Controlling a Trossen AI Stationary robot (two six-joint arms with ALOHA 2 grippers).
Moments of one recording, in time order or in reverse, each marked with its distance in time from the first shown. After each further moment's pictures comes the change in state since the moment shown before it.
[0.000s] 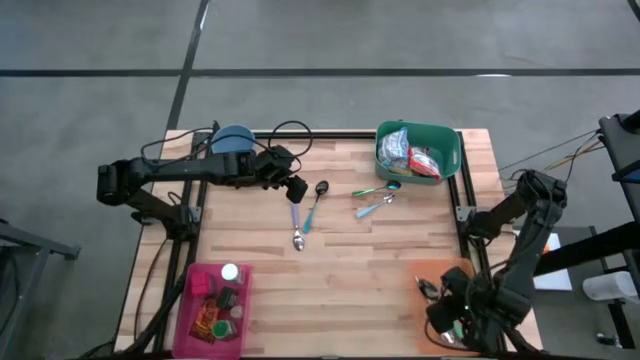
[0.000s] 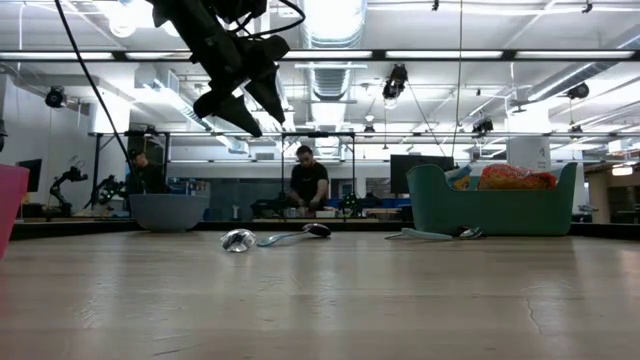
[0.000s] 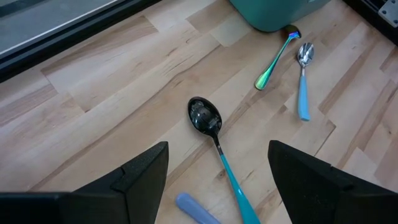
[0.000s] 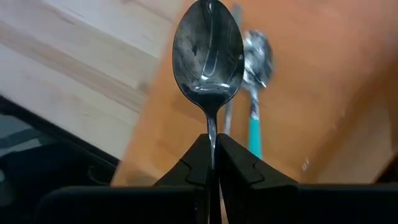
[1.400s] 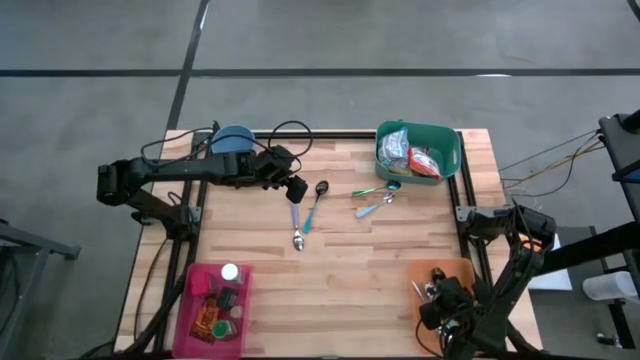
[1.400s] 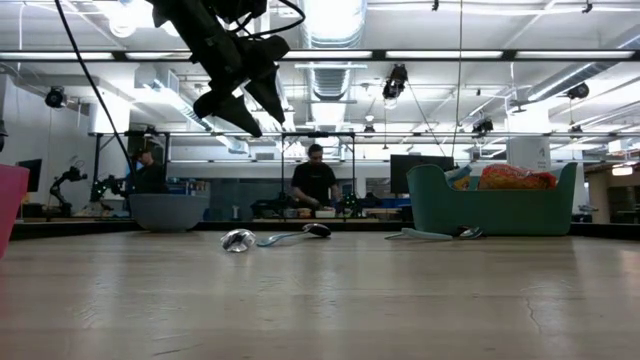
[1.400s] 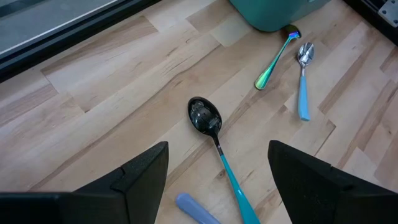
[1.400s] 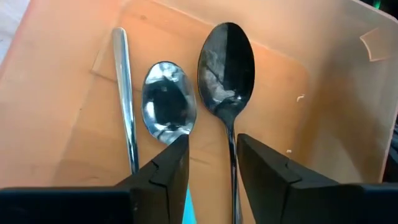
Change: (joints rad) left arm 0.000 0.000 0.000 0.000 0.000 0.000; right arm 0.040 0.335 0.022 -0.147 -0.074 0.135
